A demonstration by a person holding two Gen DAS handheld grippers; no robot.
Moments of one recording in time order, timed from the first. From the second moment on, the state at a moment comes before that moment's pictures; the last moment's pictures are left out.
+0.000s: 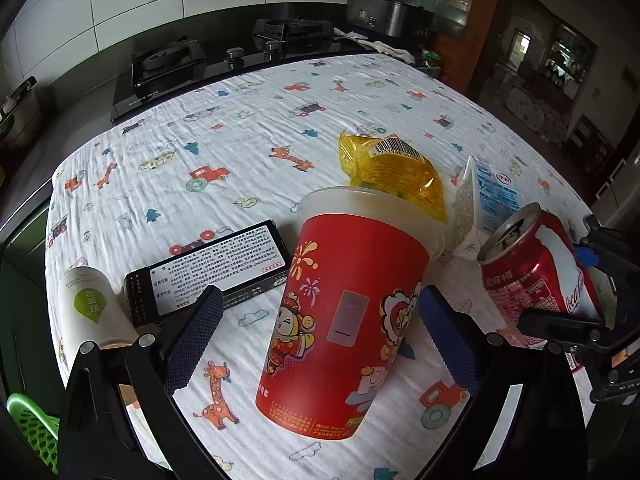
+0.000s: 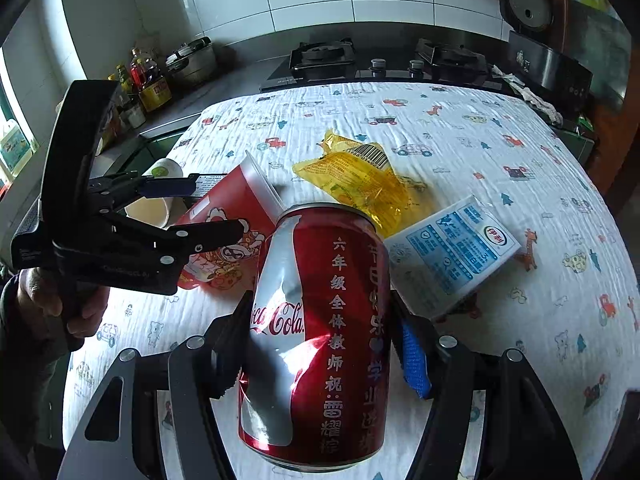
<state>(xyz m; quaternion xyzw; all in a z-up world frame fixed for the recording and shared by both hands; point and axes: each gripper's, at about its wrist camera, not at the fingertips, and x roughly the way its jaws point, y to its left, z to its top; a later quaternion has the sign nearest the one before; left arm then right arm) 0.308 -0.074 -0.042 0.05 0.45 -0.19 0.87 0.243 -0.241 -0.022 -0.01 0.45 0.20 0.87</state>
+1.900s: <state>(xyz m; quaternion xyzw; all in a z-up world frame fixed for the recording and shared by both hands) 0.100 0.281 -0.082 -0.16 0.46 0.15 0.86 0.177 0.064 -0.001 -0.05 0.42 0.42 0.80</state>
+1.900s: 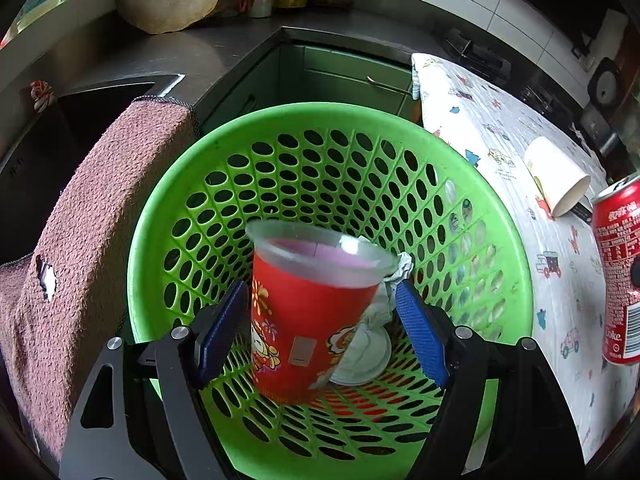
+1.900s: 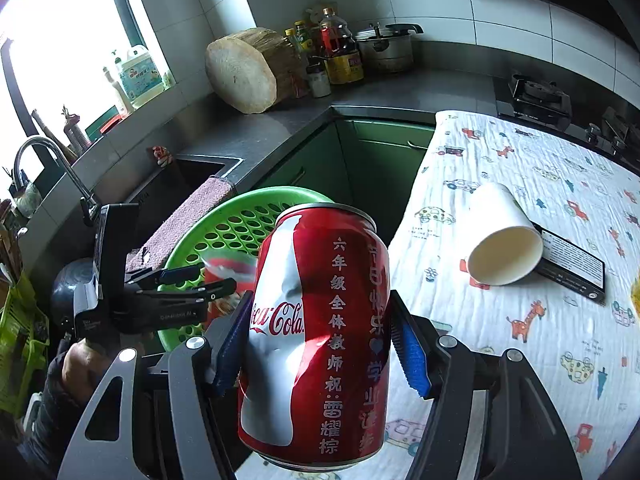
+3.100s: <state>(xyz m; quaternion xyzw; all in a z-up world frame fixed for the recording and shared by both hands) 0.062 0.260 -0.040 -0.18 0.40 0.16 0.89 0.201 0.077 -0.009 -0.07 0.40 0.42 0.82</state>
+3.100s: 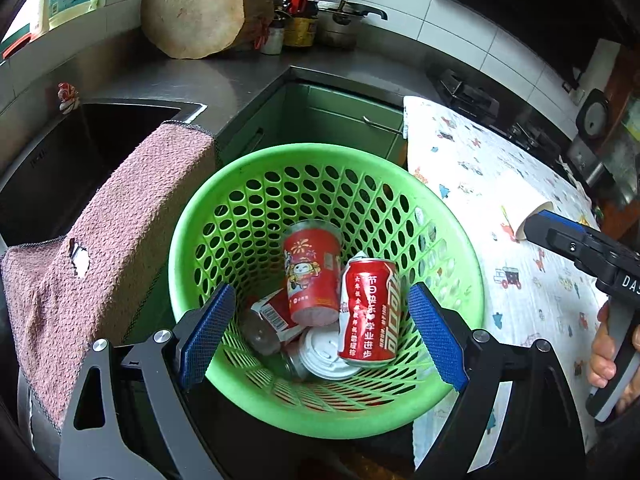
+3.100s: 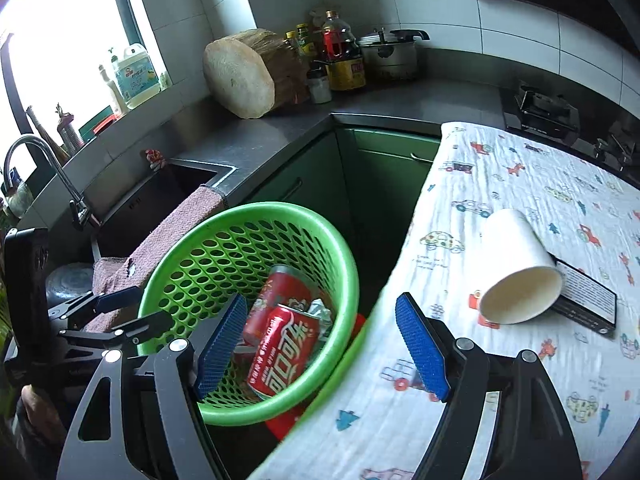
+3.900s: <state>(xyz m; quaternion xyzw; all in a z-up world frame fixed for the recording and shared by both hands) 0.215 0.185 -0.010 -0.18 0.42 0.07 0.89 0.339 -0.062 -0.057 -0.22 0.41 0.38 0.80</state>
